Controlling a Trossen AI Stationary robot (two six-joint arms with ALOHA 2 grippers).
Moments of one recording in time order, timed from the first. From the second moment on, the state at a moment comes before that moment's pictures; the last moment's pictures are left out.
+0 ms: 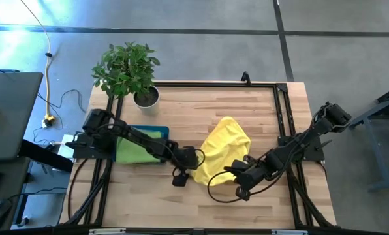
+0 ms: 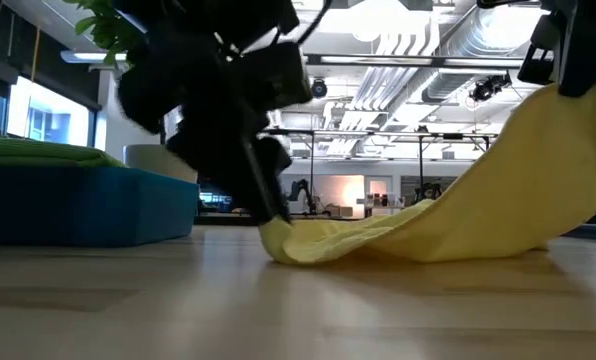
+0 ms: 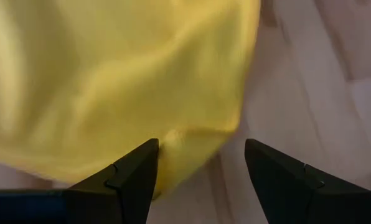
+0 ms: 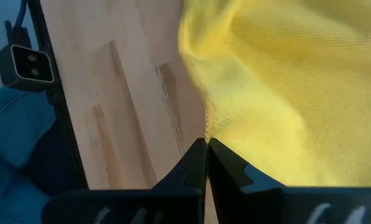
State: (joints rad) left arm -0.10 1.88 1.05 -0.12 0.14 -0.08; right arm 0.60 1.47 1.01 -0.62 0.12 0.93
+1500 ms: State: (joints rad) left arm -0.43 1.89 1.70 -0.96 -0.81 -0.21; right arm 0.67 1.47 1.27 -1.10 0.43 0.87
